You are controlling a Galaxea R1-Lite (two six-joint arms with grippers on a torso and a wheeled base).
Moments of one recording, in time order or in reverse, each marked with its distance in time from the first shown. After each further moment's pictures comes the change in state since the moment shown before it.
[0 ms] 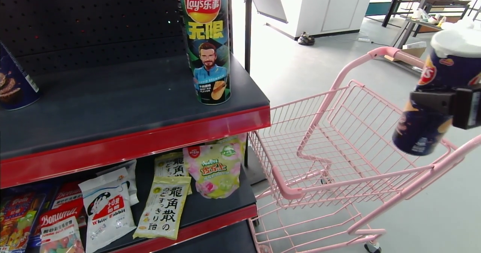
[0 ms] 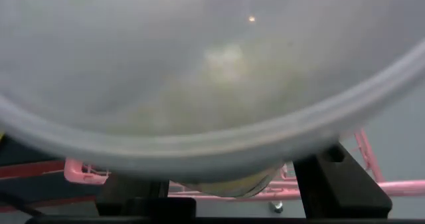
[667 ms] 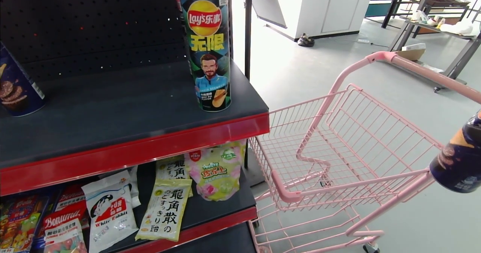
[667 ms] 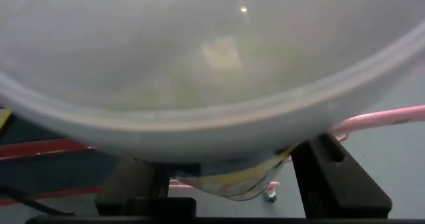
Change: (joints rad) left arm 0.000 0.000 0.000 0.000 0.000 0.000; right arm -0.010 -0.285 0.211 0.015 0.001 -0.005
